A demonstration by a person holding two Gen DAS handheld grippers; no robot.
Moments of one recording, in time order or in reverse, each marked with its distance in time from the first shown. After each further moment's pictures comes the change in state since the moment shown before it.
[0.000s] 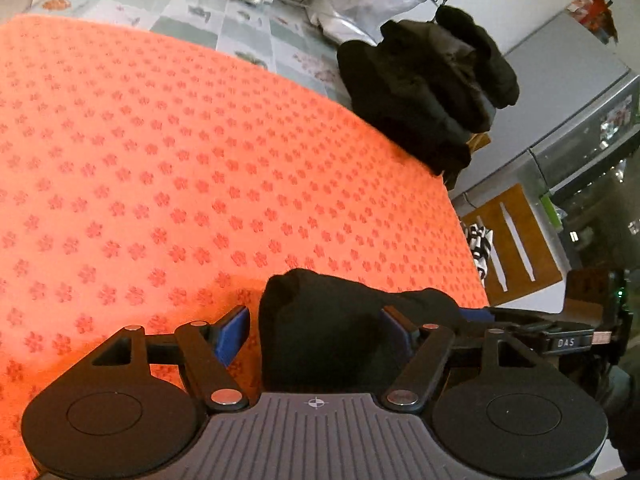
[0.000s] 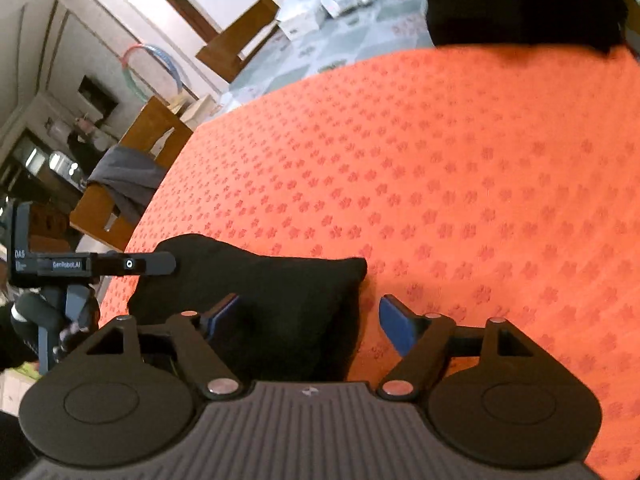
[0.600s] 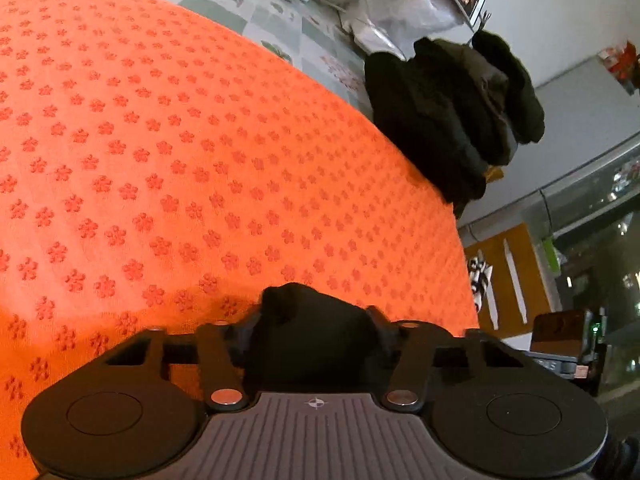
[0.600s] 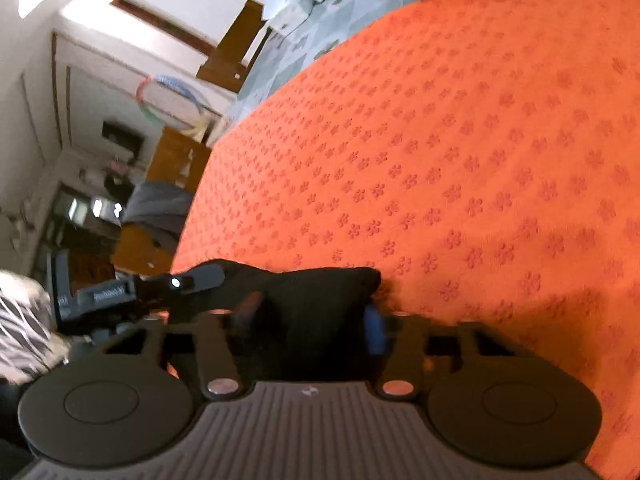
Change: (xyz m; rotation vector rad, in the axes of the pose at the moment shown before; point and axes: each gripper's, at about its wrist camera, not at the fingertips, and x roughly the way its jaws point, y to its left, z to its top) left arm 0.012 0.004 0.003 -0.141 -0.058 -0.023; right arm 0.029 -0.030 0.008 0.217 0.012 0.191
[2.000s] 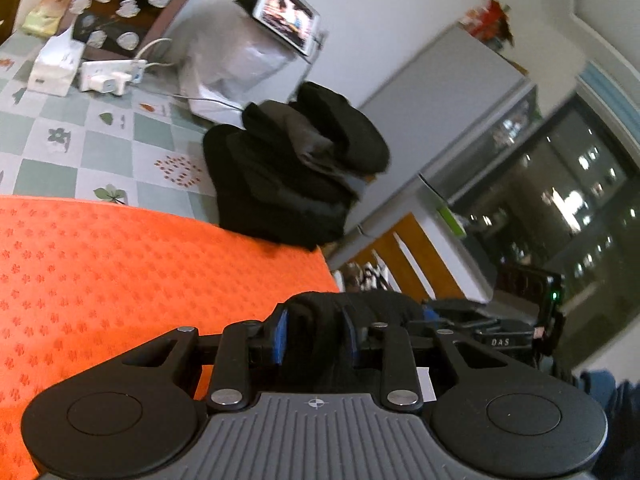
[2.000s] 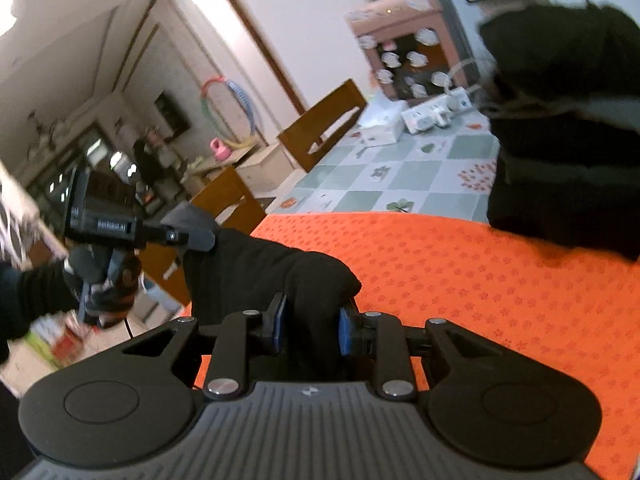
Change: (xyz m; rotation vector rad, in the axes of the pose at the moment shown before) left arm -0.062 -0.095 0.107 0.334 0.024 -0.282; right arm -0.108 0.110 0.075 -0.494 -0.142 -0.034
